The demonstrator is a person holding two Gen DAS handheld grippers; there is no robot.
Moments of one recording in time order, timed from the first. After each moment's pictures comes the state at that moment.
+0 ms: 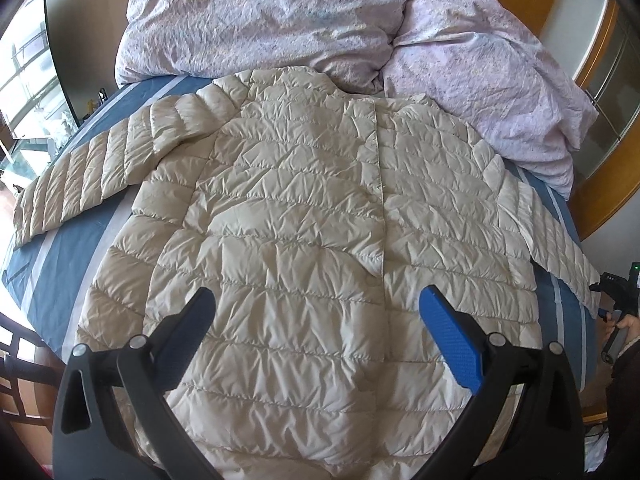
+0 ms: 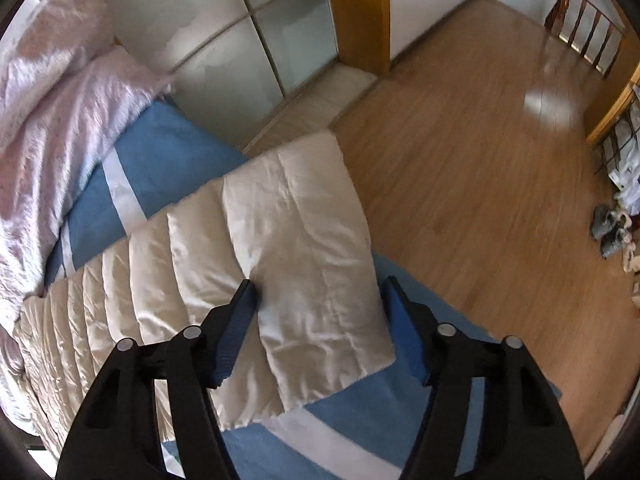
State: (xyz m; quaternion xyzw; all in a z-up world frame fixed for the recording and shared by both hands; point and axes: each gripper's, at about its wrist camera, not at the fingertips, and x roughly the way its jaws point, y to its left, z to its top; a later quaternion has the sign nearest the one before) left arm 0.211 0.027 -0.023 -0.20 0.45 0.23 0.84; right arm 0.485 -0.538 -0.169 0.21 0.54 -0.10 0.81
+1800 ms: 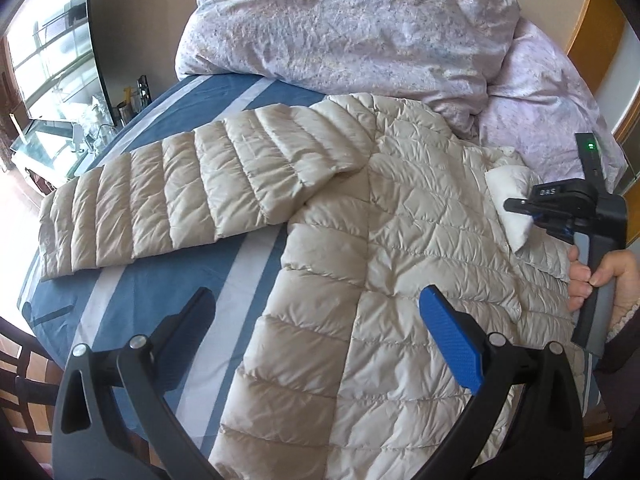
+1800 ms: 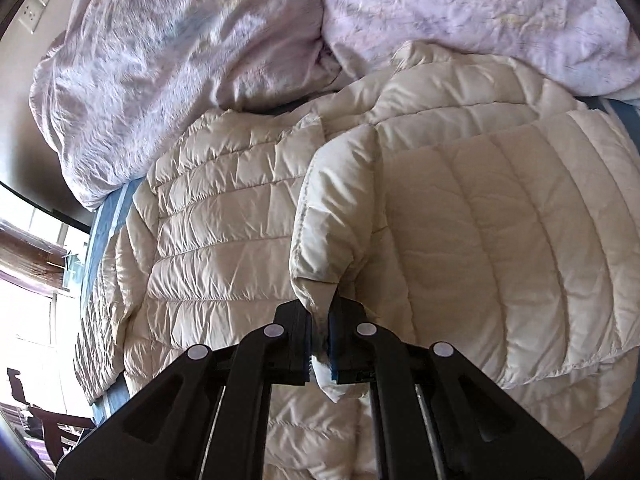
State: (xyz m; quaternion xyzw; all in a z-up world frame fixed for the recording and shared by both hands) left arm 0.142 0.192 -0.032 -0.23 0.43 0.26 0.83; right arm 0.368 0.013 -0.096 0.04 0.56 0.29 0.78
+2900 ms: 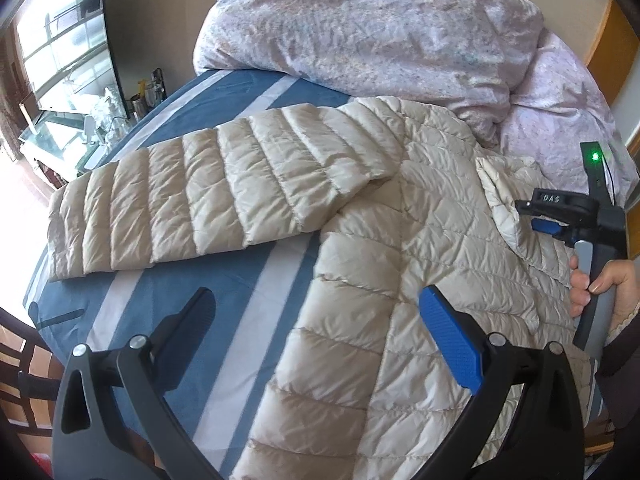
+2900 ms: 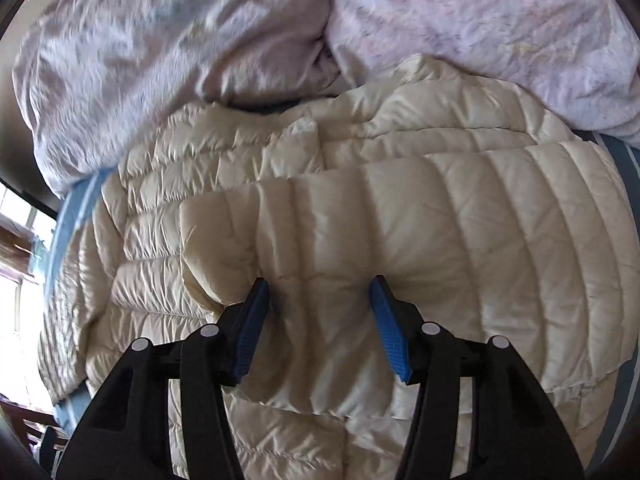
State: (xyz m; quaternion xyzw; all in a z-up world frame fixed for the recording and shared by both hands) left arm 0.134 0.219 -0.039 -0.24 0.43 0.29 0.82; right arm 0.368 0.040 -0.101 -0.04 0.54 0.26 0.80
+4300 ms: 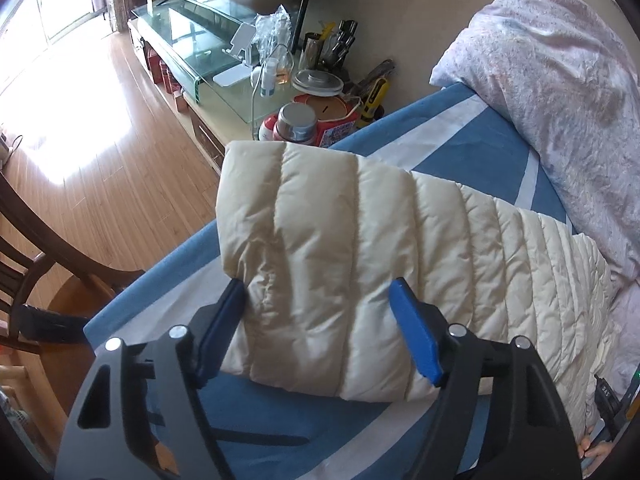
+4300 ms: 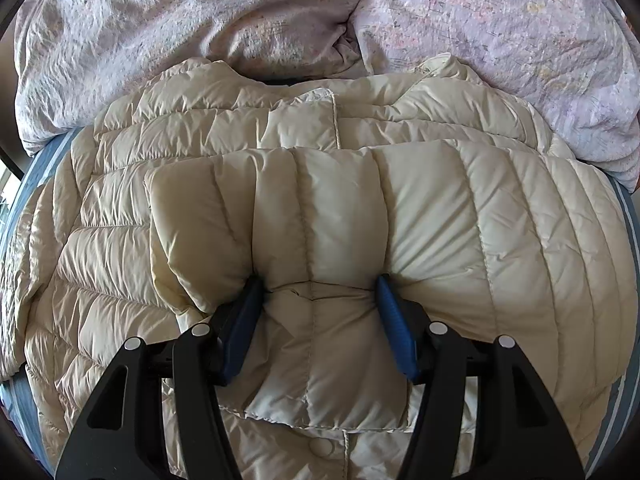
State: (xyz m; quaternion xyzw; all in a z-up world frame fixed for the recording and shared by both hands) left arm -0.005 0.438 -0.102 -0.40 0.38 0.45 0.70; right arm 0.351 0.054 -0.123 -0.12 0.50 0.24 0.82
